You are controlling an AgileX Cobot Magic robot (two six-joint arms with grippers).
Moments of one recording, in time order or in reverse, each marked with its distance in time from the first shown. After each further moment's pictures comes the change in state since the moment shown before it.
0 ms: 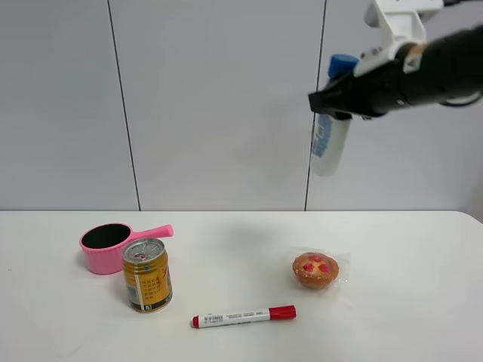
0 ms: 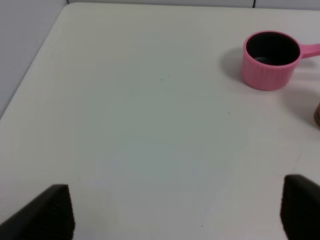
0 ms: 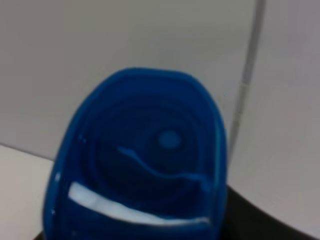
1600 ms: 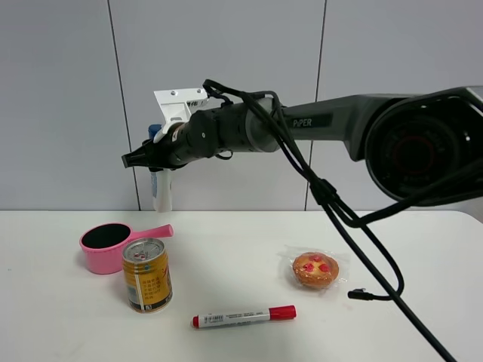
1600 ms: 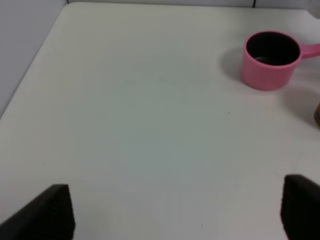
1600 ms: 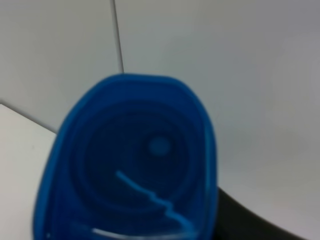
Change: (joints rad) left arm 0.000 0.000 0.000 0.000 0.000 0.000; right arm 0.305 1.045 -1.273 0.127 0.330 -0.034
